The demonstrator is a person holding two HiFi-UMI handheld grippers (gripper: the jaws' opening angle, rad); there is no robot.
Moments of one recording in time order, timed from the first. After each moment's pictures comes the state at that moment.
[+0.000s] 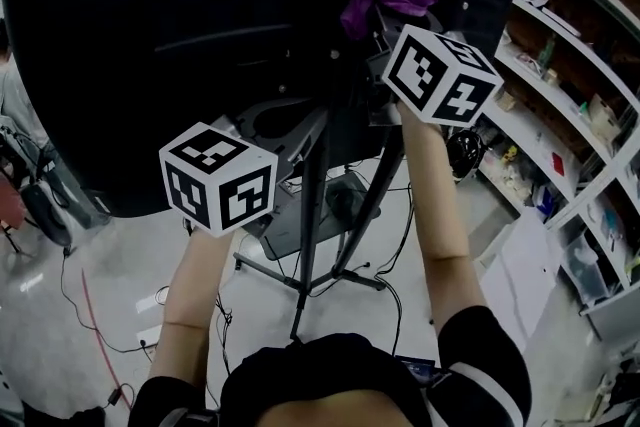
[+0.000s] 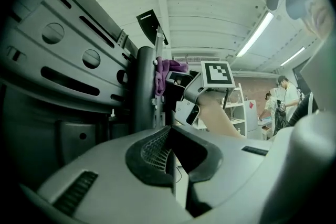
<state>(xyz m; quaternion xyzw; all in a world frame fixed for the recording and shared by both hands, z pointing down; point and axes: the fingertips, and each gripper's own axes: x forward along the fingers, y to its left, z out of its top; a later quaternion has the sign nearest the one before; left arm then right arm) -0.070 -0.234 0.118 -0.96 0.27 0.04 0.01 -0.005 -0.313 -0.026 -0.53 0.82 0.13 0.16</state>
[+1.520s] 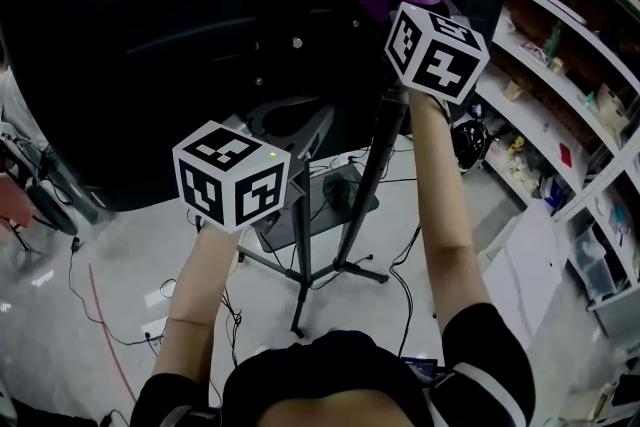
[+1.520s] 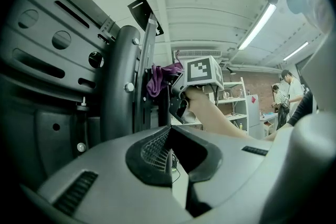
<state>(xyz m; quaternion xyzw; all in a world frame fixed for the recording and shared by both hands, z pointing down) -0.013 -0.232 0.130 -0.96 0.28 0.02 0.01 0.108 -0.341 -0.022 -0.67 0.72 0.16 0.12</state>
